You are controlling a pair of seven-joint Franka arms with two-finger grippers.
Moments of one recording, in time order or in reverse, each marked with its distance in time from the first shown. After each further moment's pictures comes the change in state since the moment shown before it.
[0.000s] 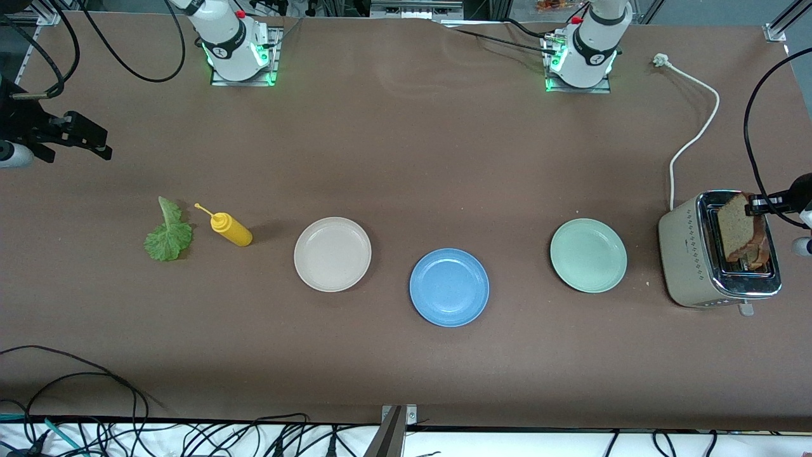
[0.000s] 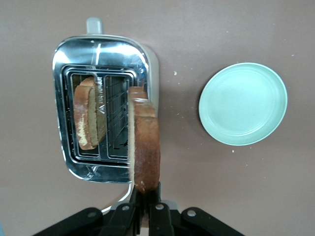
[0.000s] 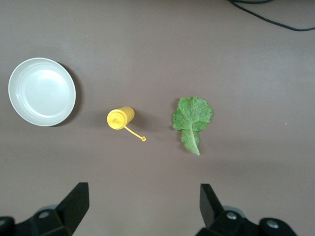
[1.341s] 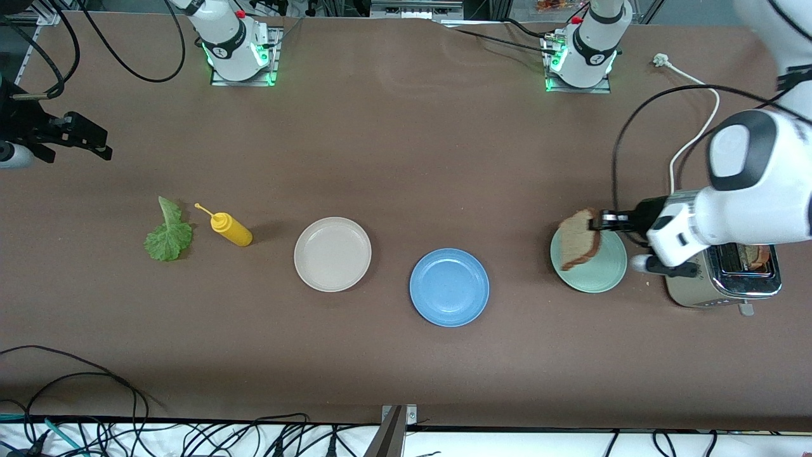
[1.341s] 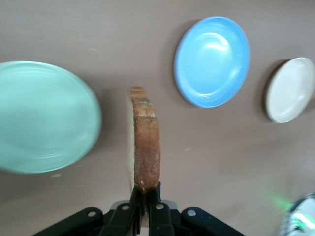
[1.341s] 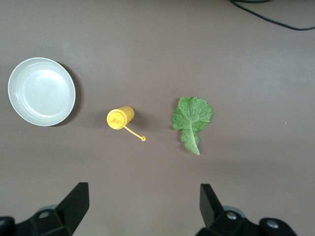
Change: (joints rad) left arm -0.204 0.070 -0.036 -0.137 -0.491 0.185 -0.072; right arm 0.000 0.001 0.000 0.000 0.000 0.000 0.000
